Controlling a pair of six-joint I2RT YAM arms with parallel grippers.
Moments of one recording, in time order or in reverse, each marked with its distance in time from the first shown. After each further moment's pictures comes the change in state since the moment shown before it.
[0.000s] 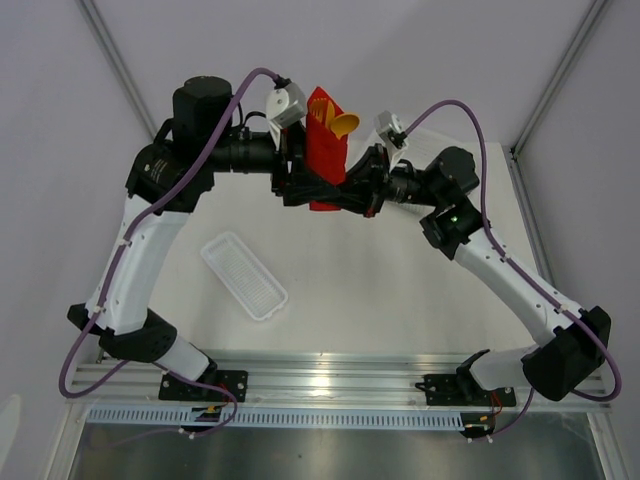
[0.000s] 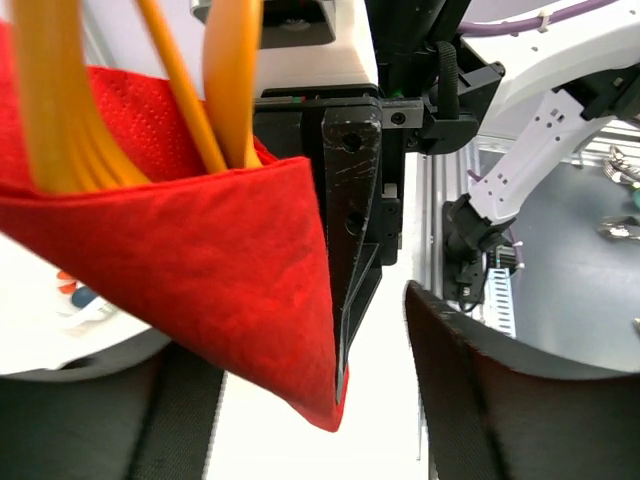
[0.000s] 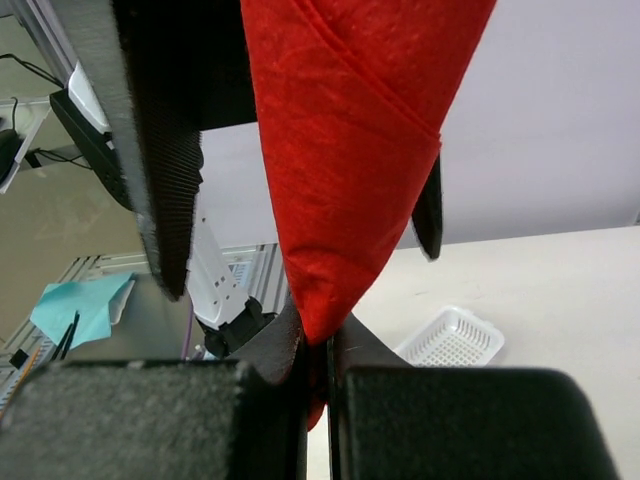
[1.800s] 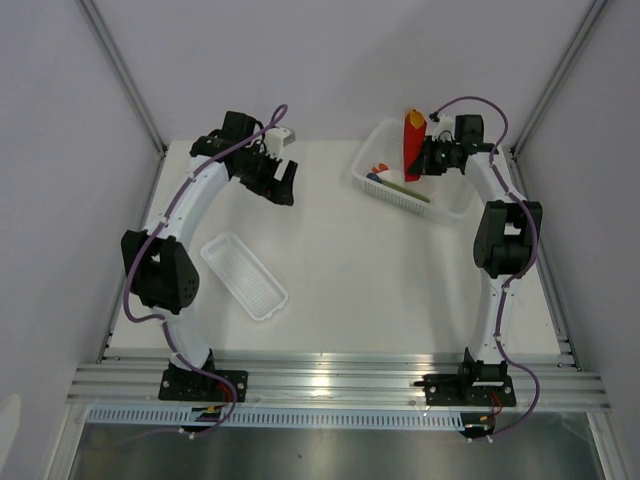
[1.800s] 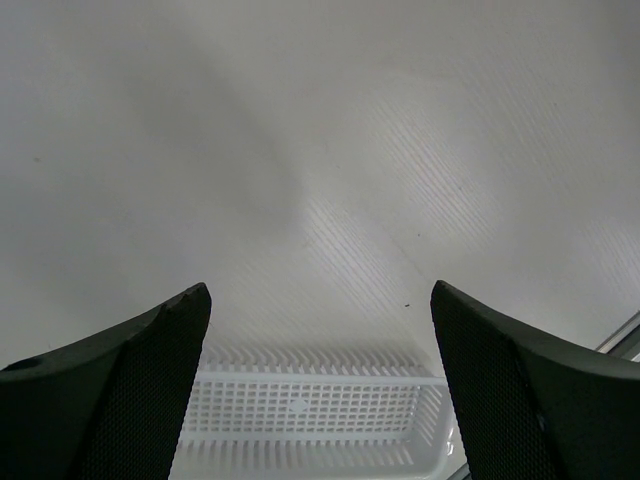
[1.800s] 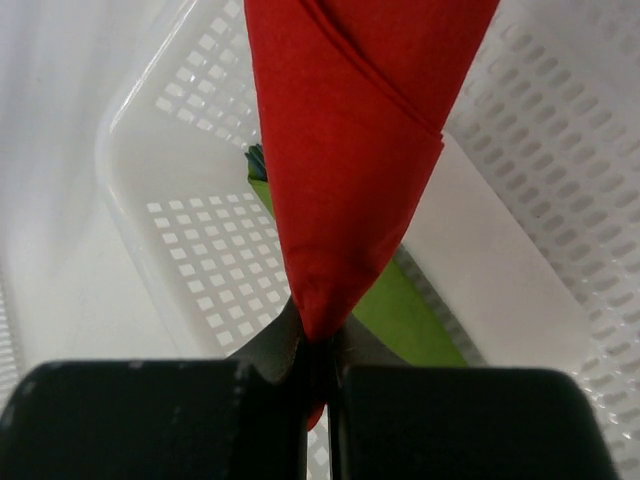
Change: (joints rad) left arm 0.331 0.303 -0.389 -0.013 -0.440 0.092; right arm -0.584 0.894 0.668 -0.932 0.367 -0.451
